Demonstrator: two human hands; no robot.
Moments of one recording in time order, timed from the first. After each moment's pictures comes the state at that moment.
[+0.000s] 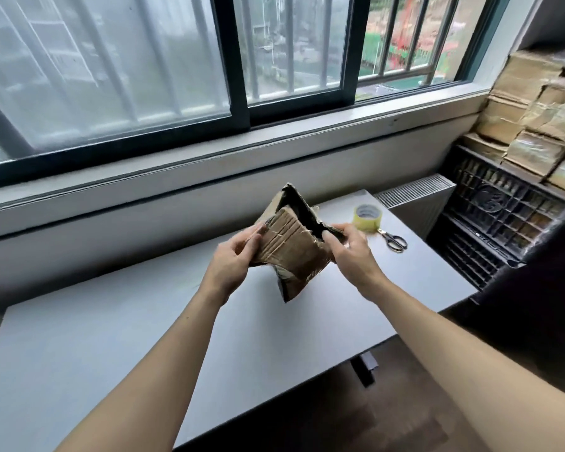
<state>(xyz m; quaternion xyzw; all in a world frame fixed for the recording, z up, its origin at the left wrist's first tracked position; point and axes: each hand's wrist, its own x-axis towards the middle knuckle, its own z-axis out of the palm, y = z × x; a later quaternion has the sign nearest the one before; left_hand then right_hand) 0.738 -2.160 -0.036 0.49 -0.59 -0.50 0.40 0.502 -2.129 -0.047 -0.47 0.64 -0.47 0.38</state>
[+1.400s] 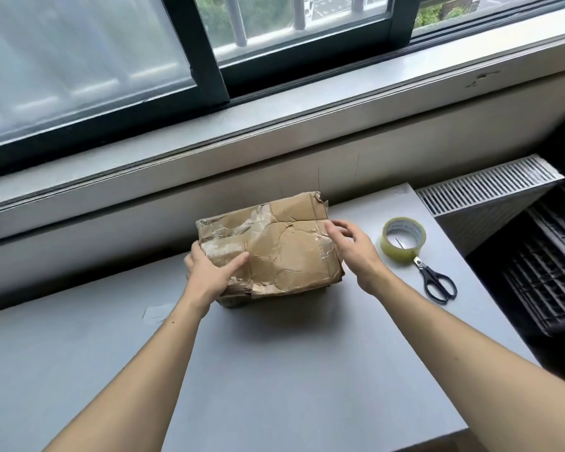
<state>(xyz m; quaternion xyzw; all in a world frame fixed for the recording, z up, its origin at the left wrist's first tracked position) 0.693 -2.352 -0.132 0.79 -0.42 -0.37 0.25 0.413 -2.367 -0.139 -0.37 0.60 -0.42 0.57</state>
